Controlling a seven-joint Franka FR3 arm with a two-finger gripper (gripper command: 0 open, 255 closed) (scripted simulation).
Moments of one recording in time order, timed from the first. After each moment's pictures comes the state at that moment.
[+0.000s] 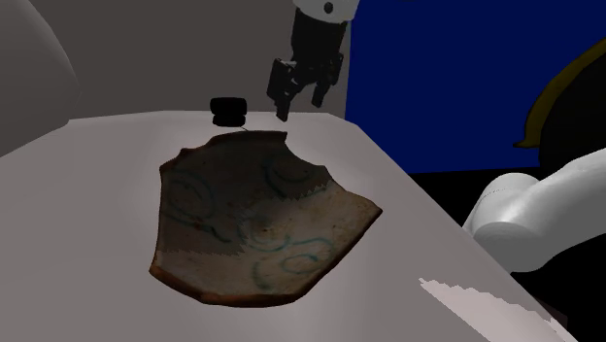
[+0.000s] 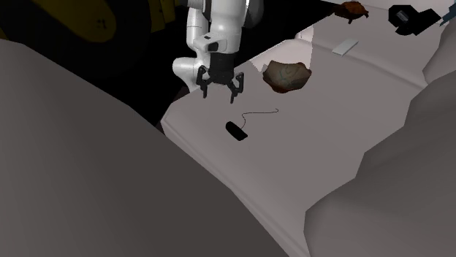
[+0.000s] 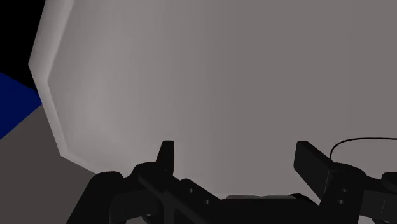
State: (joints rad) arm 0.09 -0.58 0.44 -2.15 0.06 1.80 0.41
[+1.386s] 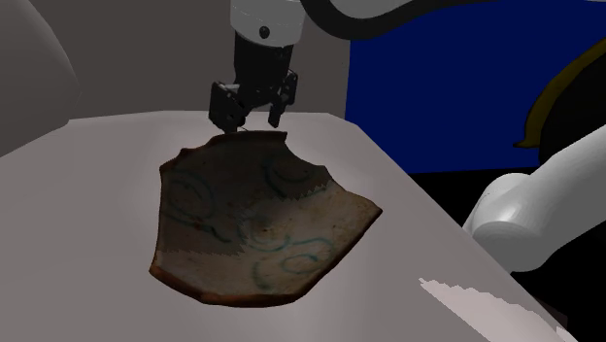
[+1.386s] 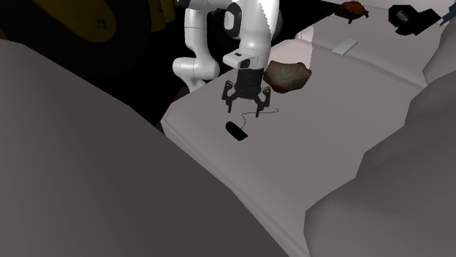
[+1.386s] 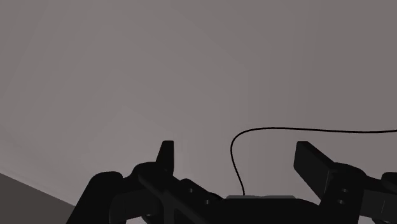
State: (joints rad) arm 0.08 -0.40 0.61 -2.06 0.02 1.92 0.57
